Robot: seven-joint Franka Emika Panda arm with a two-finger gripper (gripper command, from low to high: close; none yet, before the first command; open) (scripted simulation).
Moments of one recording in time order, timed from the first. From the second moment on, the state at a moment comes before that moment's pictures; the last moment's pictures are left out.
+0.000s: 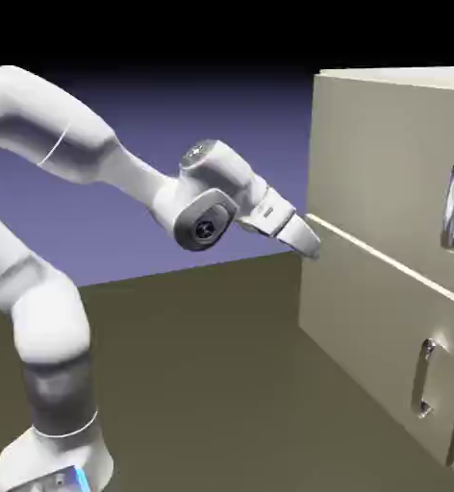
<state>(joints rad) 0.04 -0.59 -0.03 -2.80 -0.05 3.03 0.76</state>
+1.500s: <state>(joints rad) 1.14 -1.51 -1.10 -2.27 -2.01 2.75 1.48</state>
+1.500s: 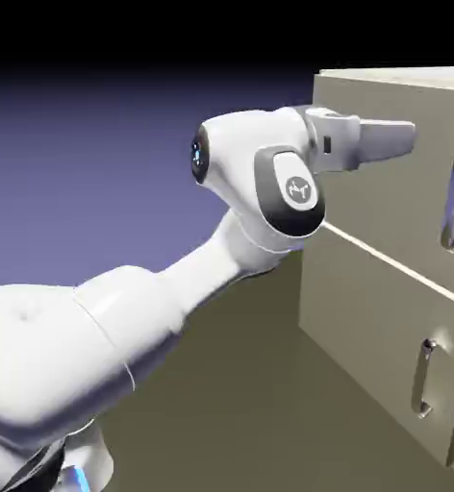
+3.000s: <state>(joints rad) 0.75 -1.57 -0.77 -2.96 -2.35 1.99 2.23</state>
